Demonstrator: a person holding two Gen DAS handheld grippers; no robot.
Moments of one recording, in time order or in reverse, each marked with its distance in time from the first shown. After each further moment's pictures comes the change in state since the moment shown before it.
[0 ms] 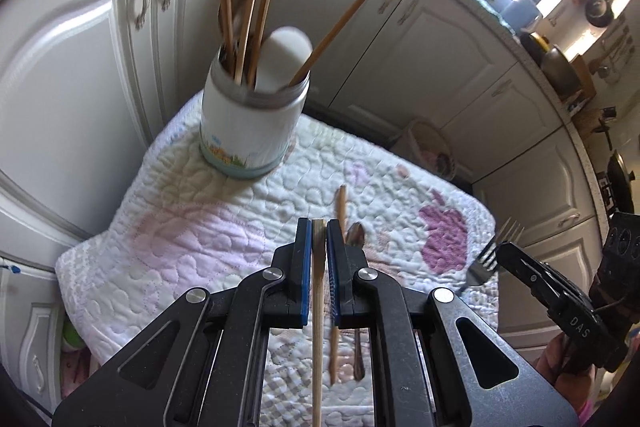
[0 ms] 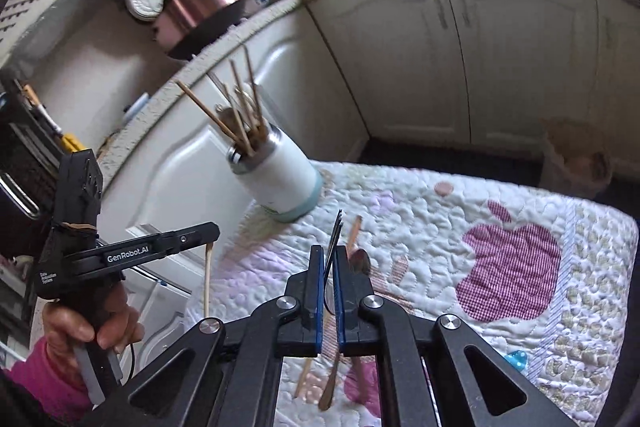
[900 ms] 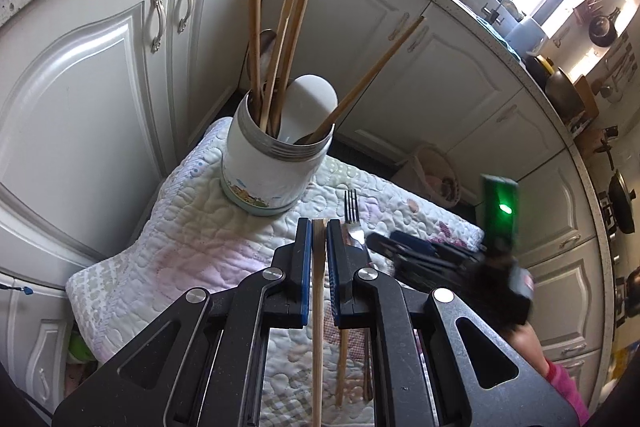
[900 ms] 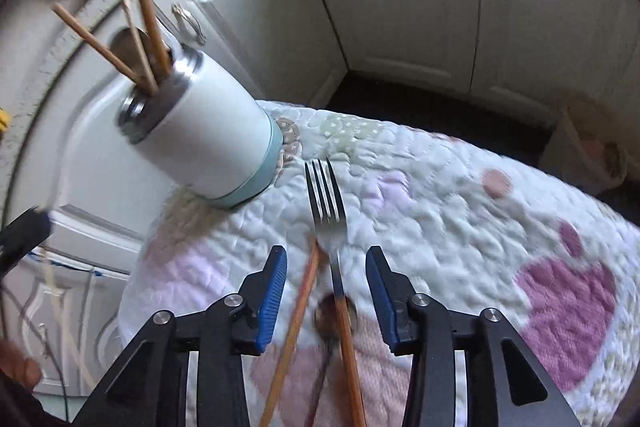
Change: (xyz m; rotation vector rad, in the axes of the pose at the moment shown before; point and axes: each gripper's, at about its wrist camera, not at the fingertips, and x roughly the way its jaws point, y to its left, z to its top) left arm -0.006 0.021 0.027 -0.033 -0.049 0.017; right arm 0.192 -0.012 0.026 -0.048 0.329 -0.150
